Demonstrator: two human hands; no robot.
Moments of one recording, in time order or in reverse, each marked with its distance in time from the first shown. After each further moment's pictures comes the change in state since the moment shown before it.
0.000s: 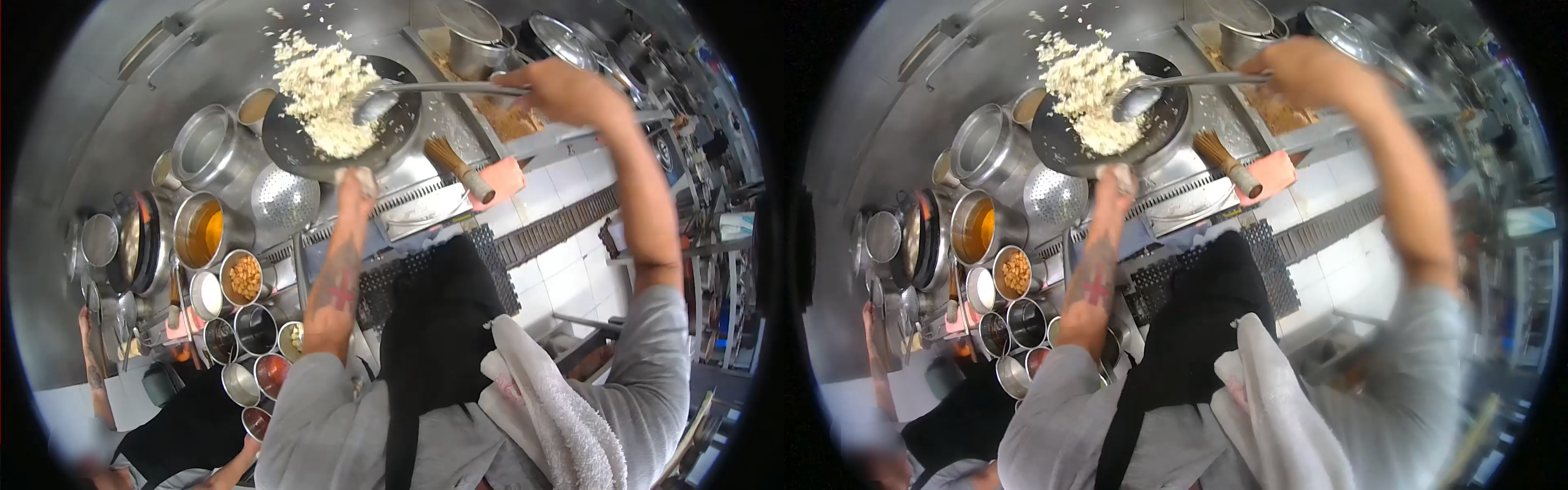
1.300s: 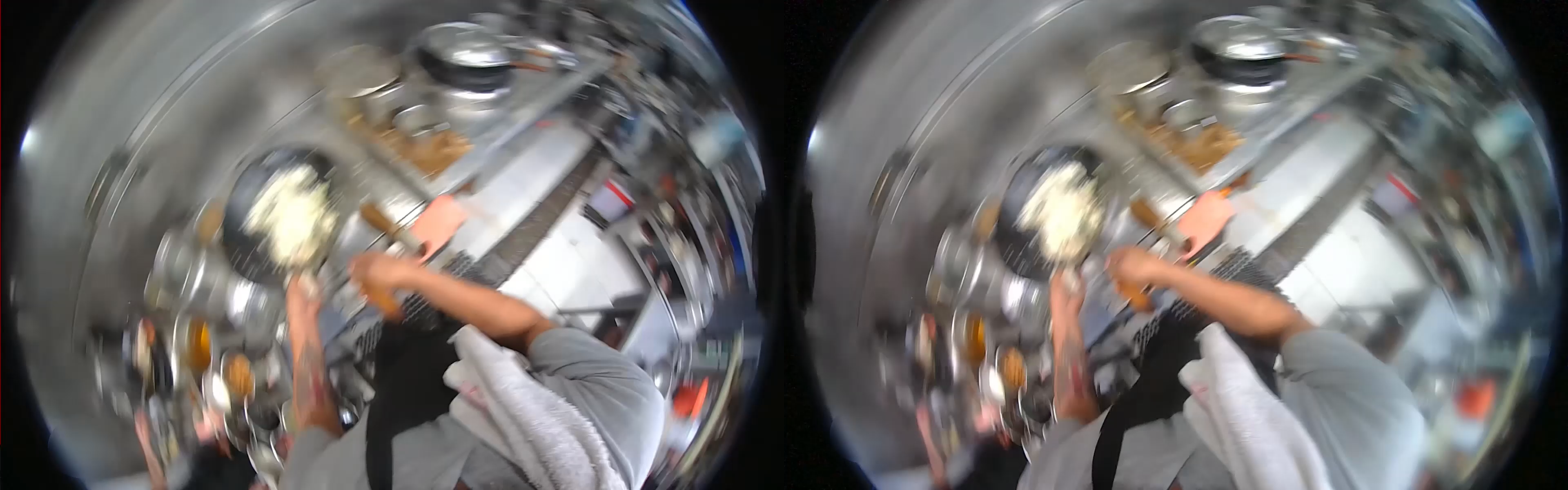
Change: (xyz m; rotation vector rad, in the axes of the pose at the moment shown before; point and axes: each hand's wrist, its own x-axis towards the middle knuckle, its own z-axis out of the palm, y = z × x) left_hand 0.020 -0.018 -0.025 0.250 -0.205 0.021; right_hand 0.042 -0.034 0.326 1.548 -0.096 -0.144
